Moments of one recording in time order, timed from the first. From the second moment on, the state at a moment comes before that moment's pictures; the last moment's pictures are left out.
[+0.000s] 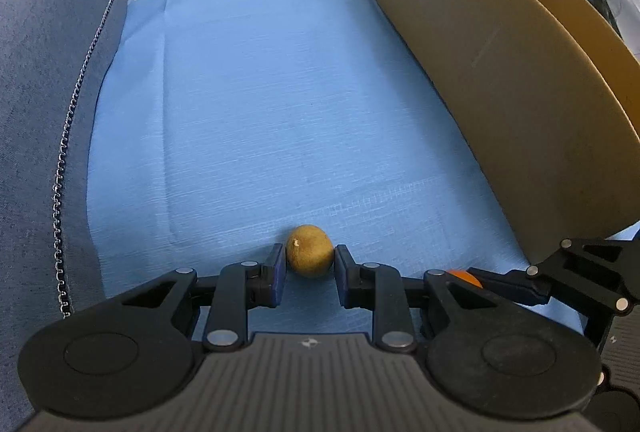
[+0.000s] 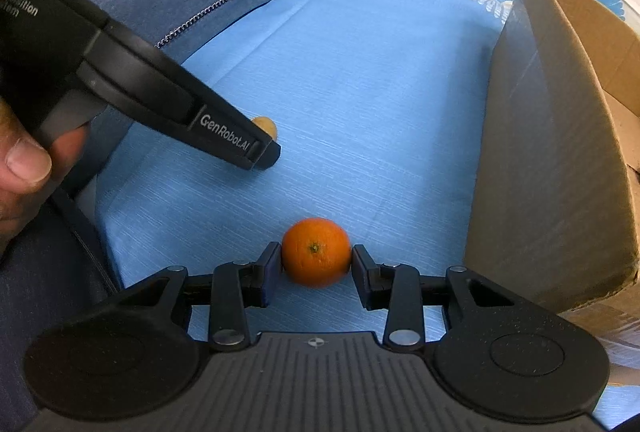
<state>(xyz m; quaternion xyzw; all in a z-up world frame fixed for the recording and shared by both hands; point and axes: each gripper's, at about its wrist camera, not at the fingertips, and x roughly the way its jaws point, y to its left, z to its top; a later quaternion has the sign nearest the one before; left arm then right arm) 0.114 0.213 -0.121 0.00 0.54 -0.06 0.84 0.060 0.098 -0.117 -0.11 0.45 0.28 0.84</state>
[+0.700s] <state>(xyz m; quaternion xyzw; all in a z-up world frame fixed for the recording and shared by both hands) 0.097 0.211 -0.101 0.00 0.49 -0.05 0.87 0.046 0.095 -0.100 -0.11 0.41 0.29 0.86</state>
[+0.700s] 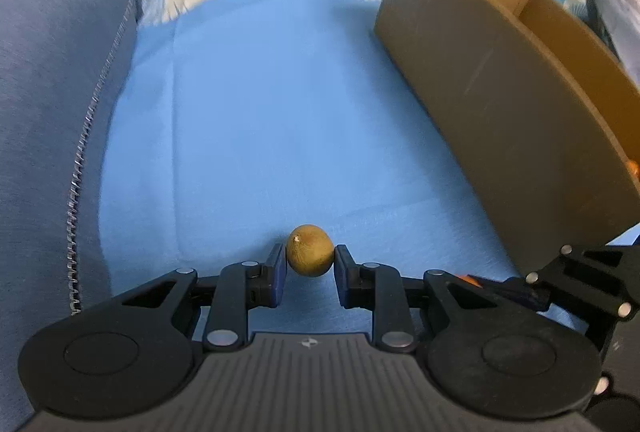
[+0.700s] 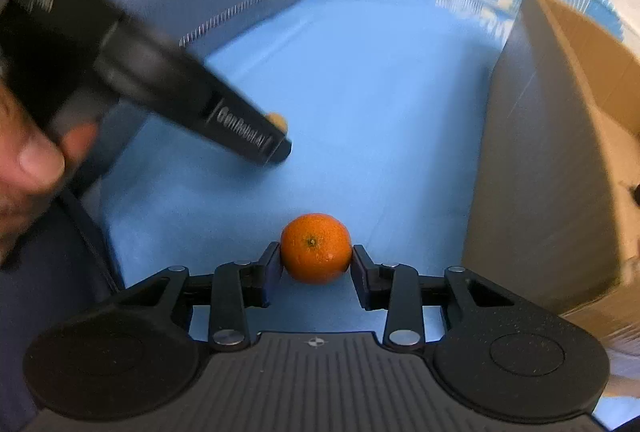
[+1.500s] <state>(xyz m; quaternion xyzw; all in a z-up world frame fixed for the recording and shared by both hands) 0.029 0.163 0.034 -0.01 0.24 -0.05 0.97 0.012 -0.051 0.025 -0.02 0.13 0.27 0.95</state>
